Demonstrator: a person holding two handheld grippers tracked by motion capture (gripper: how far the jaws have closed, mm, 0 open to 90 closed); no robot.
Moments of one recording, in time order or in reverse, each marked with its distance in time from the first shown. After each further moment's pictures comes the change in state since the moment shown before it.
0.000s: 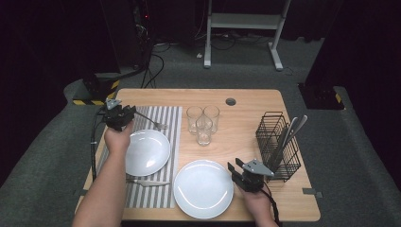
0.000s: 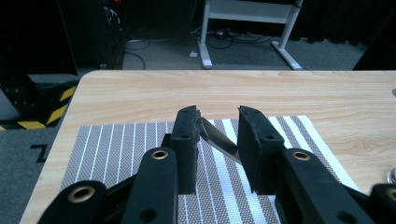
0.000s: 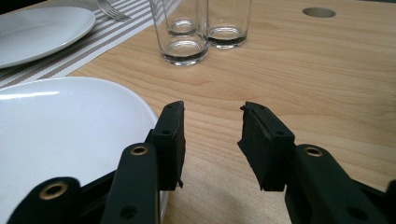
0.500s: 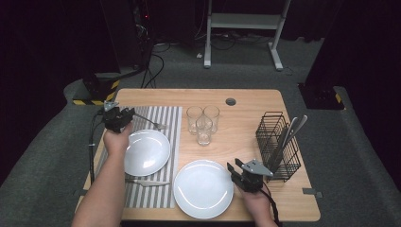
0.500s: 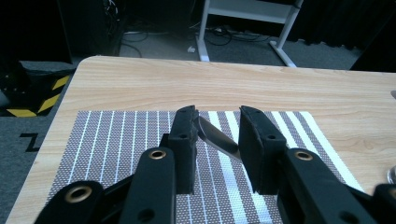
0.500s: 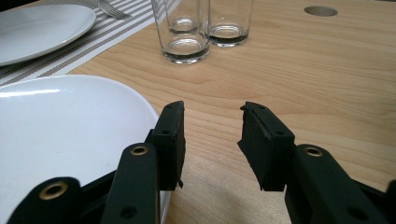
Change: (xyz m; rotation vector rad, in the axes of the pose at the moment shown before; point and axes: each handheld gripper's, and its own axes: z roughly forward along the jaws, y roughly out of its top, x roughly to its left) left arm 0.008 -0.007 0.002 0.010 -0.017 -0.043; right arm 0.001 0.000 0.001 0.005 0.000 -0.004
